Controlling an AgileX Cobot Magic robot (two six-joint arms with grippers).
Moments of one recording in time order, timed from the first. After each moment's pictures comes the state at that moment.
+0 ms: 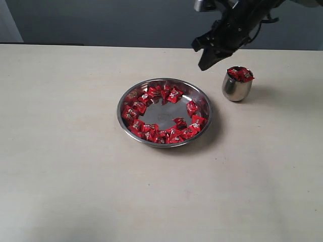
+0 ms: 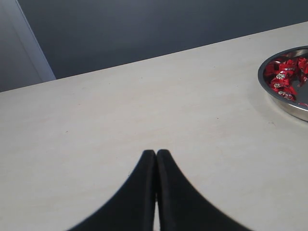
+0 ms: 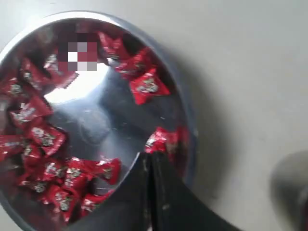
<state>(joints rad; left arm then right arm) -0.03 0.00 0.00 0.22 0.32 -0.06 0.23 2.21 -1.93 0.45 1.16 -0.52</state>
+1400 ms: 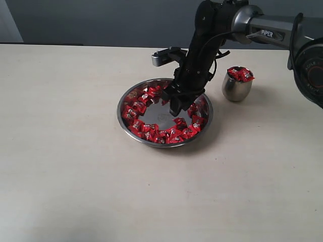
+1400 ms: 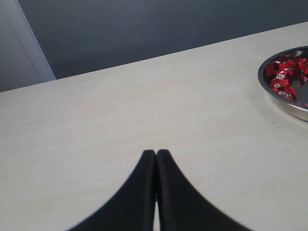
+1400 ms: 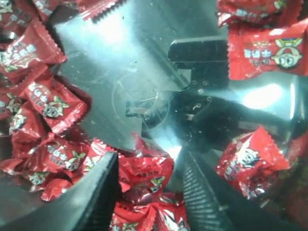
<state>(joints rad) -0.03 0.00 0.00 0.22 0.32 -0.06 0.41 2.36 -1.93 0.32 1.22 -0.51</state>
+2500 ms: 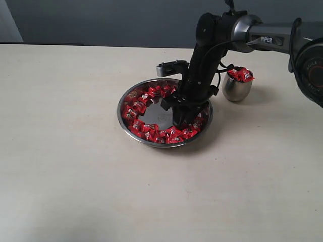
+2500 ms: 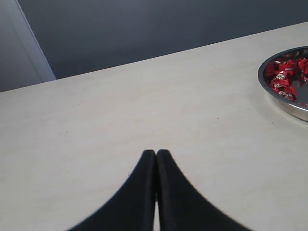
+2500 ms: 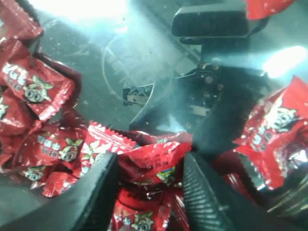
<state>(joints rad) -0.03 0.00 0.00 0.22 0.32 -0.06 0.41 2.36 -1.83 0.32 1.22 -0.39</state>
